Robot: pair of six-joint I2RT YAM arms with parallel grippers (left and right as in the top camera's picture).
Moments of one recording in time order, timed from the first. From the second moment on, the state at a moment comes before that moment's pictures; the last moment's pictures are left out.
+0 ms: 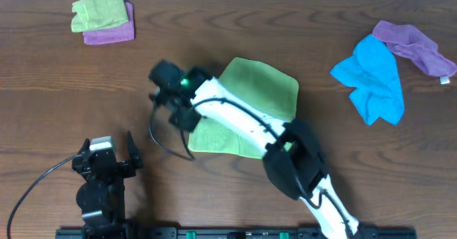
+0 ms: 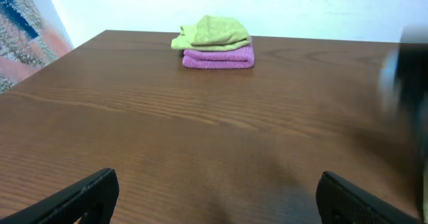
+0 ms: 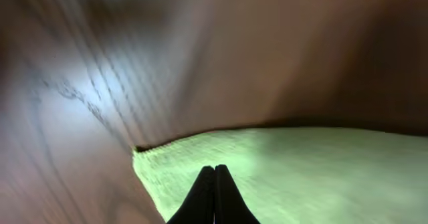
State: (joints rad) left arm 0.18 0.01 0.10 -0.33 -0.02 0.04; right arm 0.87 2.30 2.09 -1.17 -0.05 -0.21
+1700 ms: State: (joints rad) left arm 0.18 0.01 0.10 -0.32 -0.01 0.03; right arm 0.88 0.58 1.33 -1.66 0.29 0.51
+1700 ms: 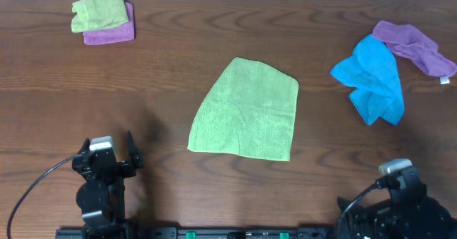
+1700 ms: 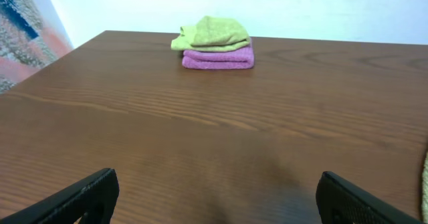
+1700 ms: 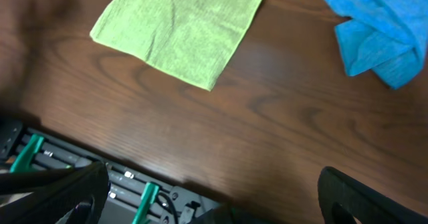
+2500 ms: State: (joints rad) left arm 0.18 0.01 0.09 -0.14 0.91 -0.36; right arm 0.88 0.58 1.33 -1.66 0.20 0.53
